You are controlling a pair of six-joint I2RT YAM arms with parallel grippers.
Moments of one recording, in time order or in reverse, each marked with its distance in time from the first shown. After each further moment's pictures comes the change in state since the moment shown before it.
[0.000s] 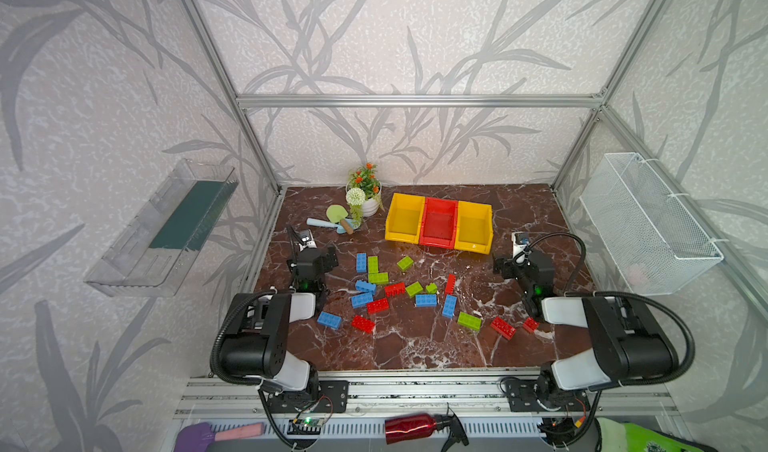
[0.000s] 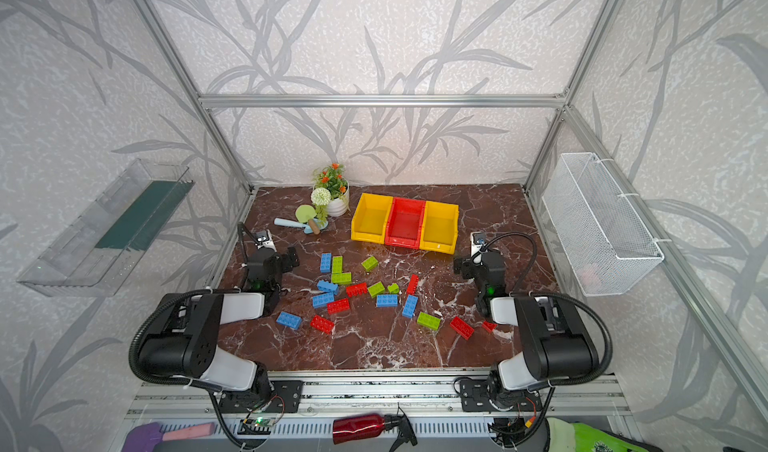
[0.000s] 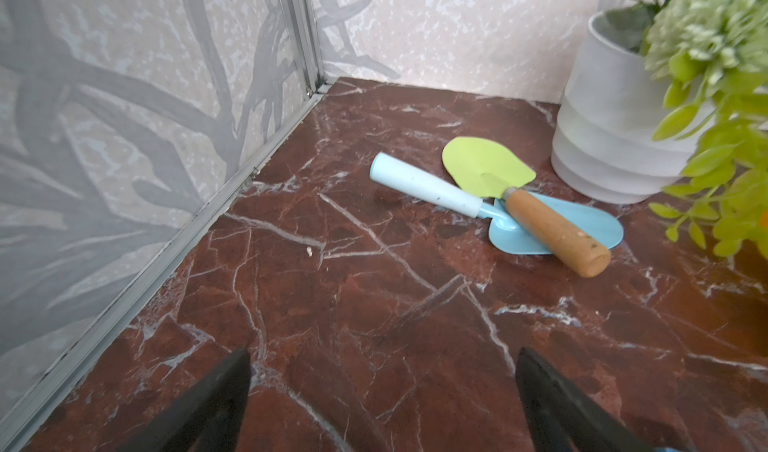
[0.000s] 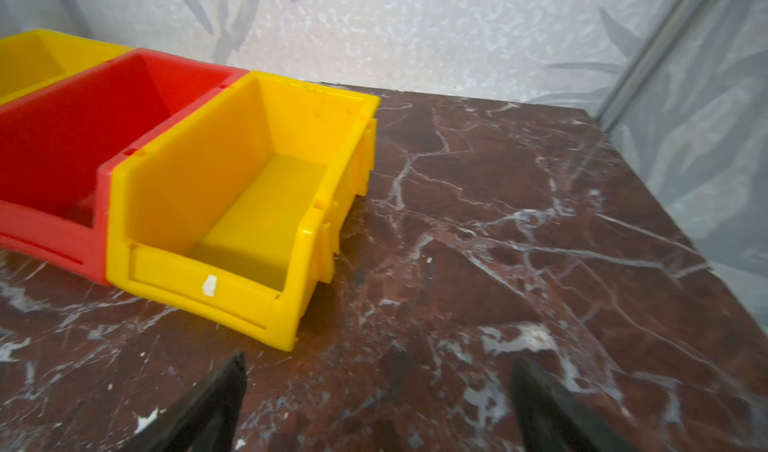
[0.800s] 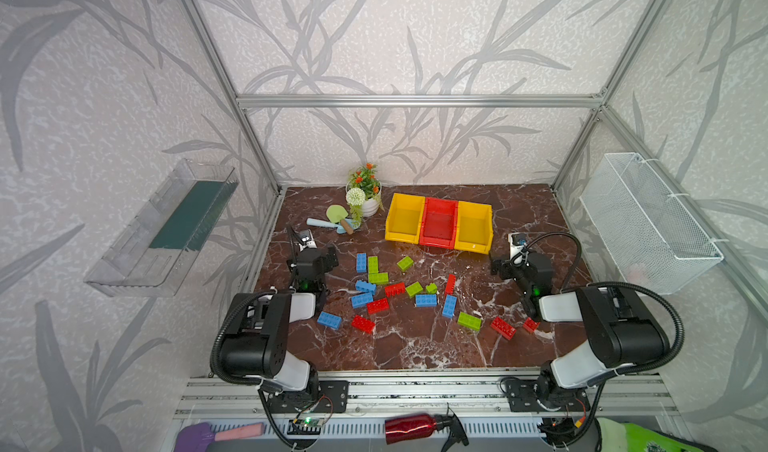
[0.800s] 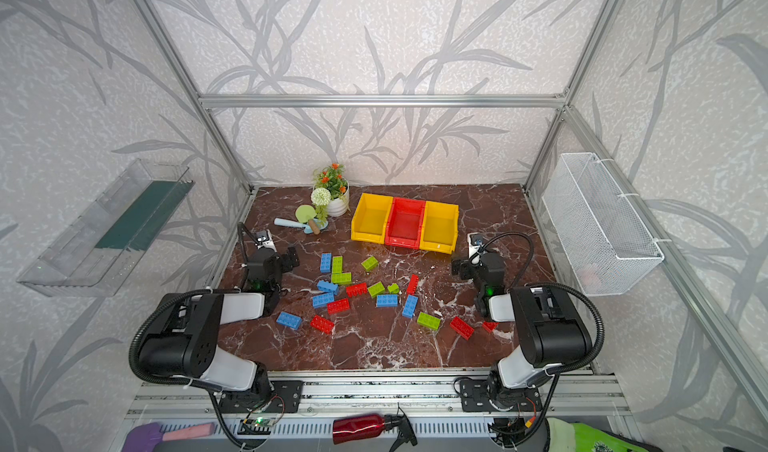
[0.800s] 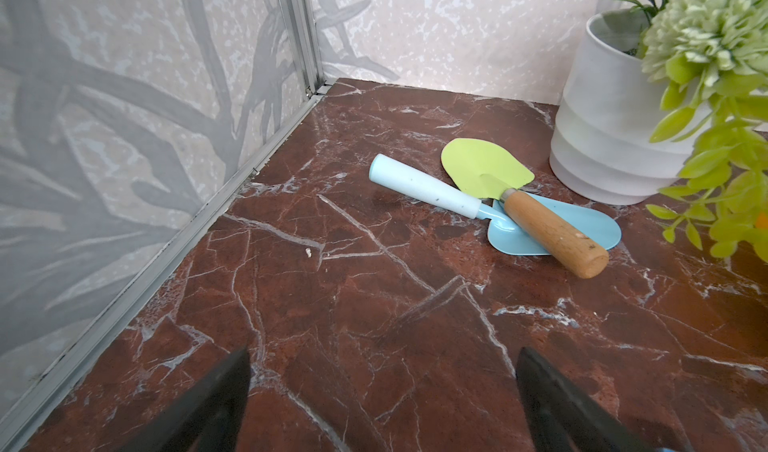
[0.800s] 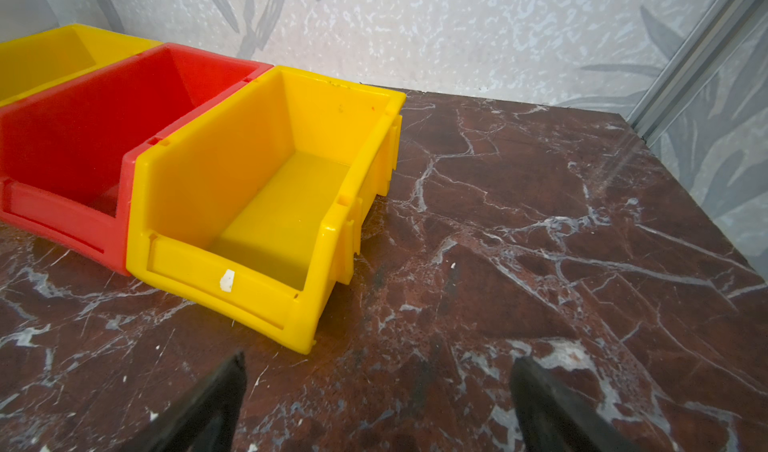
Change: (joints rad) left arm 0.000 0.009 -0.013 0.054 0.004 0.000; right arm -0.025 0.140 -0.033 0.206 -0.132 -0.026
